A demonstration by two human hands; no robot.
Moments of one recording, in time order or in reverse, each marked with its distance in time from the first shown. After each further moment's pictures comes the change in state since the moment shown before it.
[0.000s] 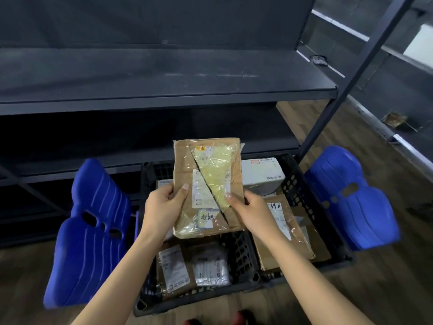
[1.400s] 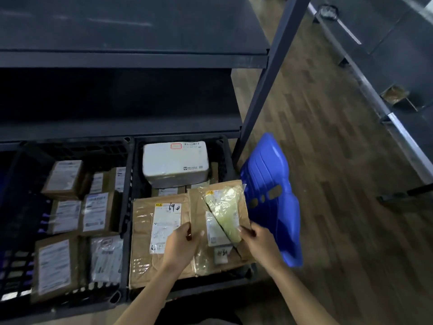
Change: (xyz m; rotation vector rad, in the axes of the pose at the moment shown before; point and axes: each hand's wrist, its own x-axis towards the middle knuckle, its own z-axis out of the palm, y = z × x) left_hand -0.038 -0.053 0.387 0.342 -0.247 -0.318; right_hand 0.045 0.272 -0.281 -0.133 -0.103 0.368
